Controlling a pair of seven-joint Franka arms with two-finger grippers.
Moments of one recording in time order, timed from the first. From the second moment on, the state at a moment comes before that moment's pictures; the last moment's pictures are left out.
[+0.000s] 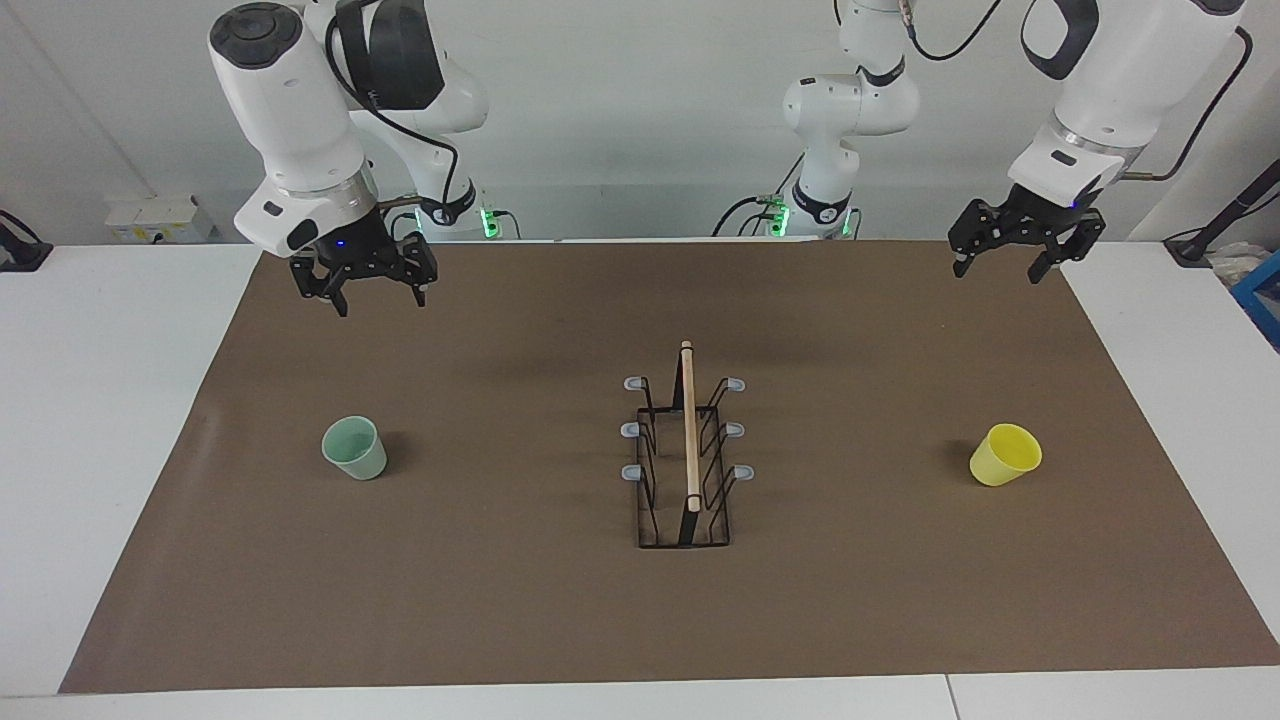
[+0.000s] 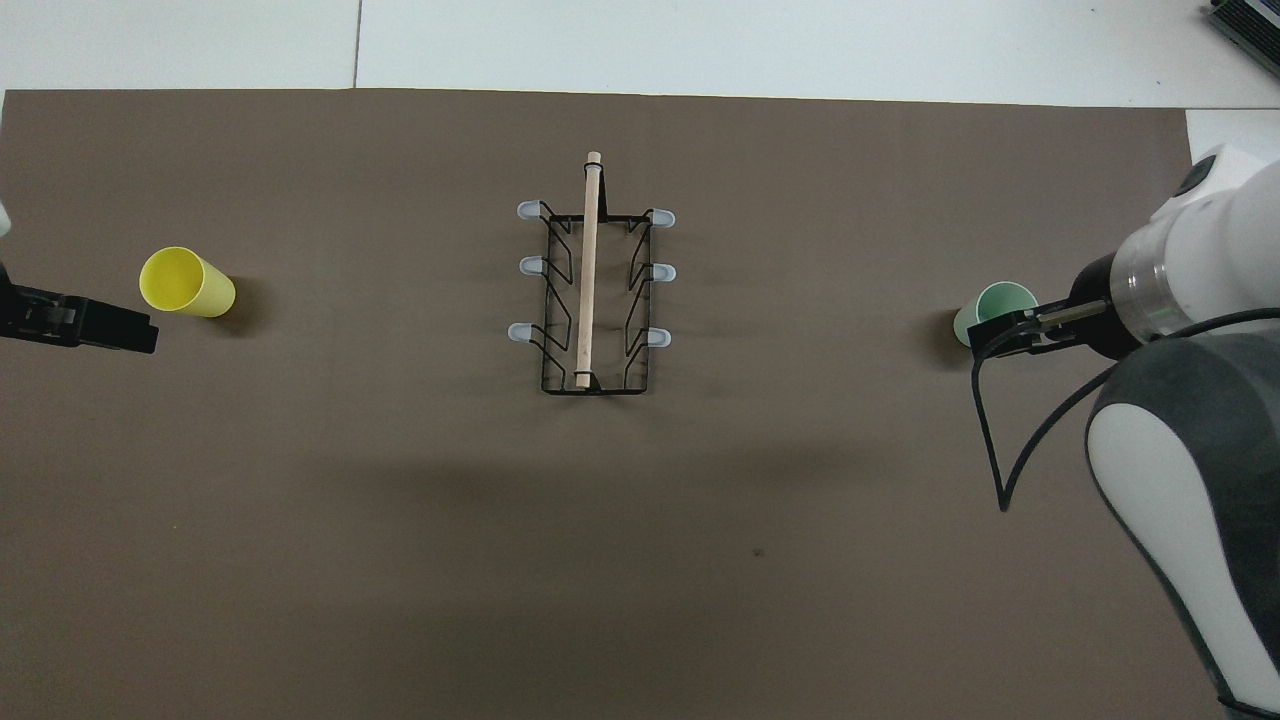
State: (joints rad) left arm -0.08 -0.05 0.04 -1.66 -0.01 1.63 0.15; right arm 0.04 -0.01 0.08 -1.72 -0.02 1.71 -0.03
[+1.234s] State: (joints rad) left arm -0.08 -0.03 0.07 -1.65 -0.04 1.62 0.00; right arm 0.04 -0.01 0.08 -1.72 -0.02 1.72 -0.03
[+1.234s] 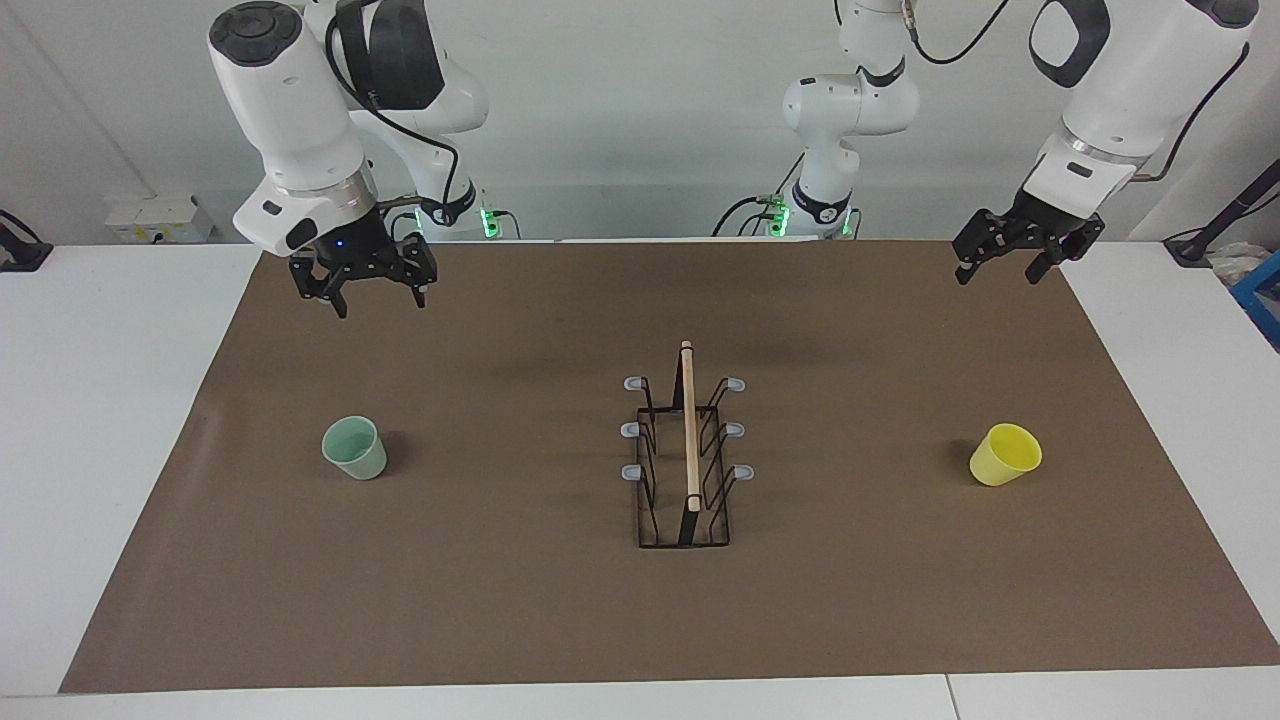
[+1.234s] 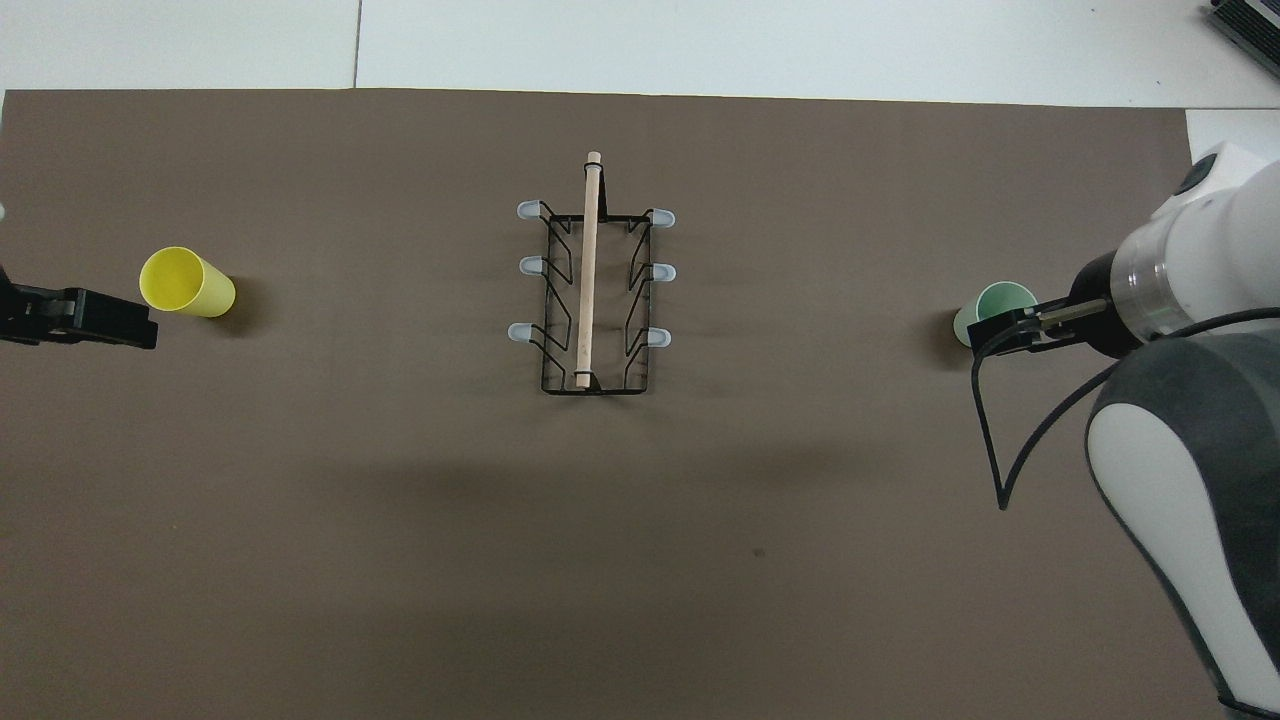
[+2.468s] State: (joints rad) left arm -0.12 0.60 0.52 -1.27 -0.61 1.65 -0.95; right arm 0.06 -0.02 0.10 -1.74 -0.26 1.65 -0.63
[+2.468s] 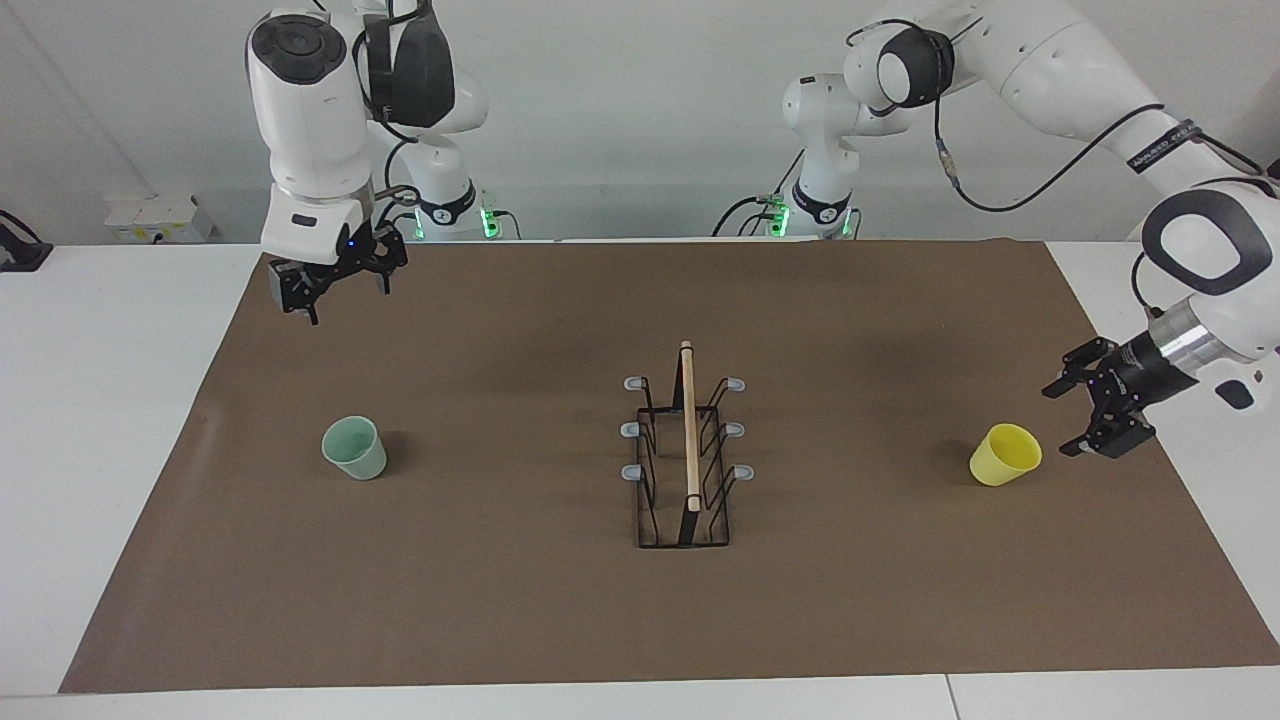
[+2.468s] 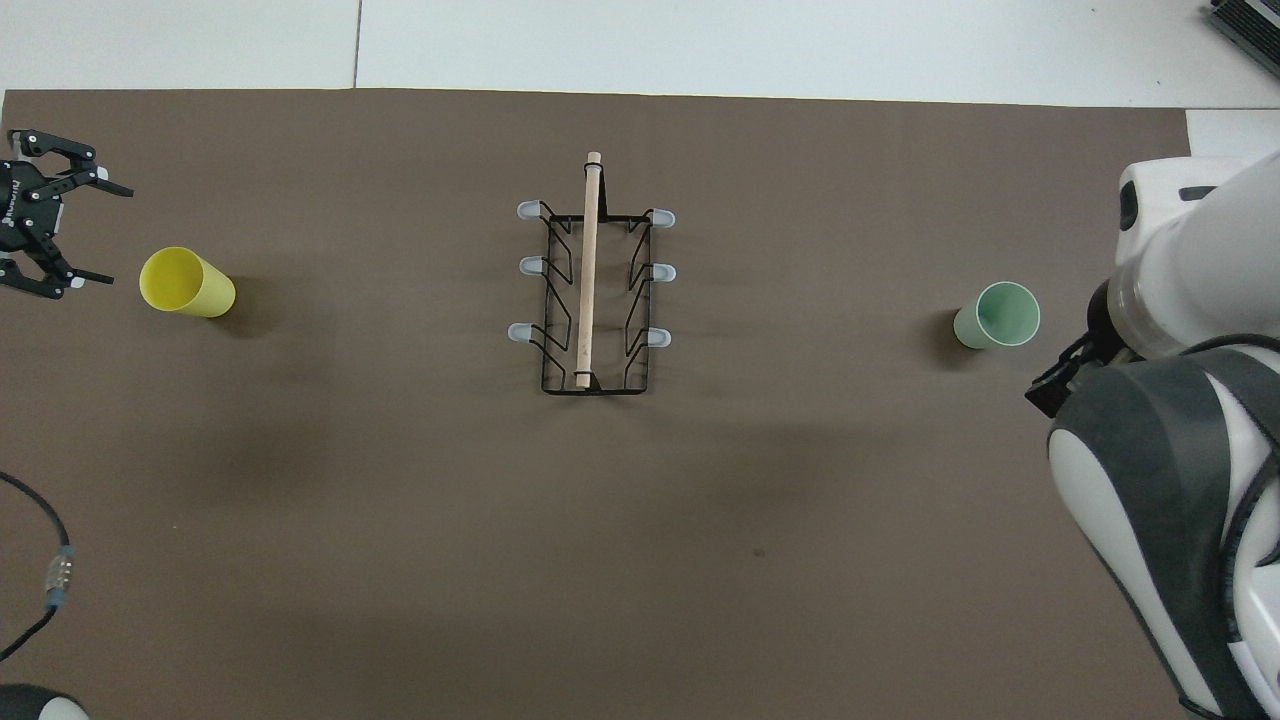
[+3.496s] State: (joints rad) left arm -0.05 0.70 0.57 -1.38 -0.81 1.66 -1.02; right arm 0.20 0.22 0.10 -1.86 -0.75 1.85 -0.87
